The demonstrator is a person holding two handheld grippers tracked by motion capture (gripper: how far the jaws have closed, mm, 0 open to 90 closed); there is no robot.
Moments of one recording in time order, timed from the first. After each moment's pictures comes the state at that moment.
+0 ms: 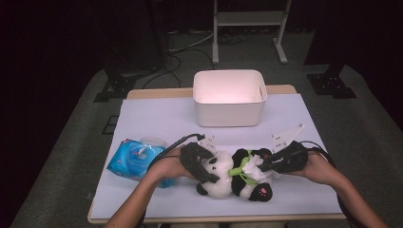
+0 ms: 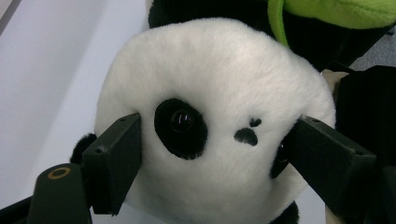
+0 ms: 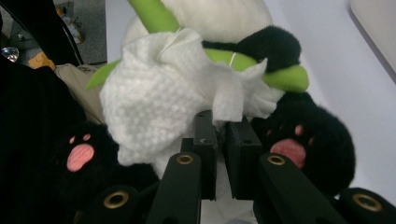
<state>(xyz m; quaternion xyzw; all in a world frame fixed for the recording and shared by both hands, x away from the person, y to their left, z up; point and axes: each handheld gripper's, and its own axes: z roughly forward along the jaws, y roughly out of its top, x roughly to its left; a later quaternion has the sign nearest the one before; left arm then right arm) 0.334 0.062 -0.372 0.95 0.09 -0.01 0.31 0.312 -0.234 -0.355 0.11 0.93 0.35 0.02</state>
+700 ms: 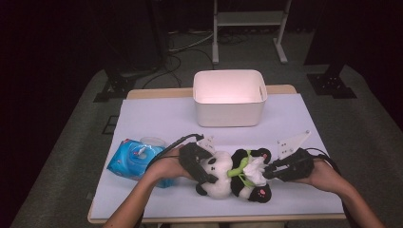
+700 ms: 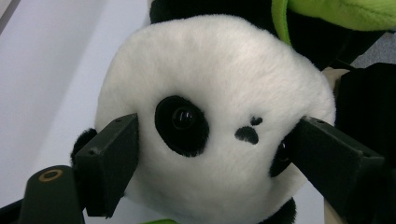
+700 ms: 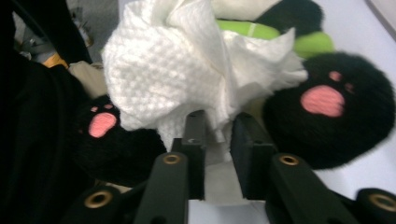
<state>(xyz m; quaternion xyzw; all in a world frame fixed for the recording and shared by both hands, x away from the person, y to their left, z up) 0.332 0.065 -0.371 0.95 0.09 0.00 0.30 0.298 -0.243 -0.362 0.11 0.93 0.36 0.01</state>
